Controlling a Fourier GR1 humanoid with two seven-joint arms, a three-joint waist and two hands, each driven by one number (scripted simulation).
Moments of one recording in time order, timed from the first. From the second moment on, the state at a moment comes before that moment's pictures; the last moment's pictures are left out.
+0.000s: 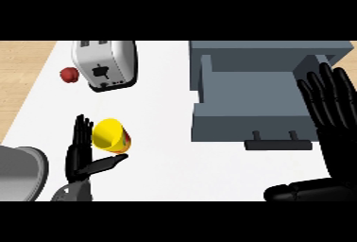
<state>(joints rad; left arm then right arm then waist) -0.19 0.09 0.19 -0.79 0.18 0.05 -0.73 -0.10 -0.08 -0.03 -2.11 -0.14 0.11 0.19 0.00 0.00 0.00</state>
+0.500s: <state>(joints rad) -0.27 0.07 0.21 -0.67 0.22 0.01 -0.80 -0.10 -0.07 -0.03 -2.12 -0.14 0.11 0.21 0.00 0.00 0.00</state>
